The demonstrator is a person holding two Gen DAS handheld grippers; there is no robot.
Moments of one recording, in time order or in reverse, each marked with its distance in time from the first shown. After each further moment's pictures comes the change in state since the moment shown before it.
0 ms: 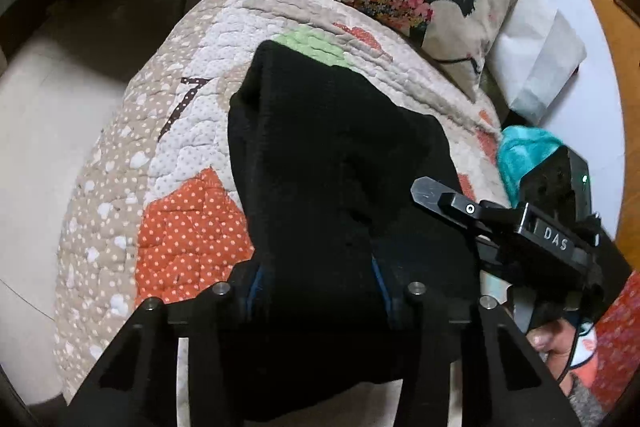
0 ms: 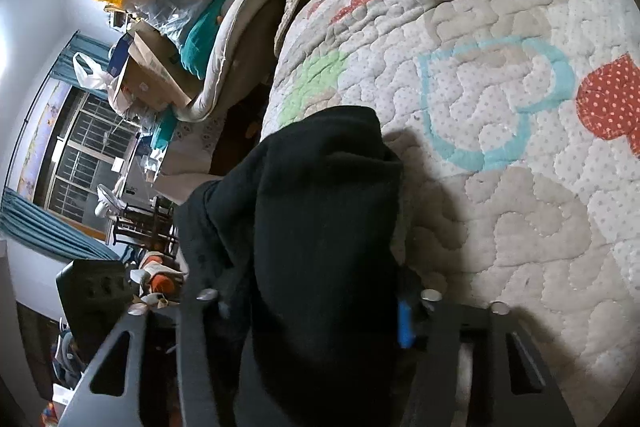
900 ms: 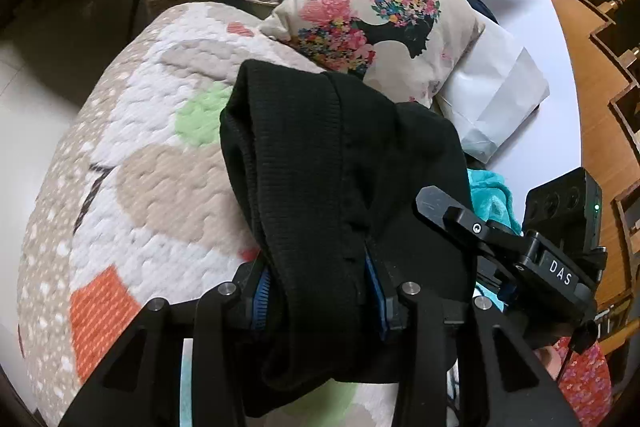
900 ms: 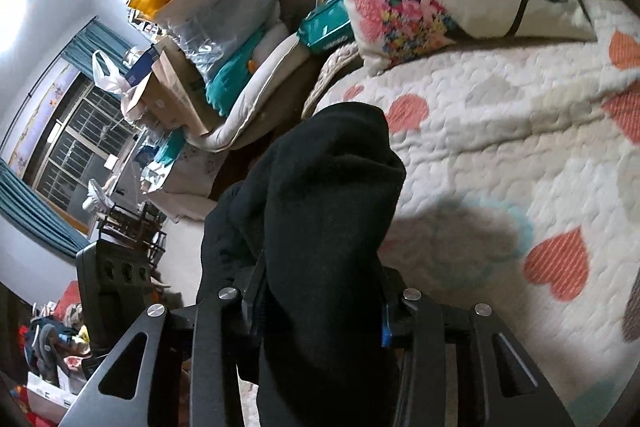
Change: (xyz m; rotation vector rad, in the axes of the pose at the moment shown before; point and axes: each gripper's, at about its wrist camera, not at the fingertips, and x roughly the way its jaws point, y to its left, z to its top) left arm 0.003 -0.060 0.075 -0.027 -0.024 -0.167; right arm -0.070 0.053 0.068 -0.150 -0.105 -0.086
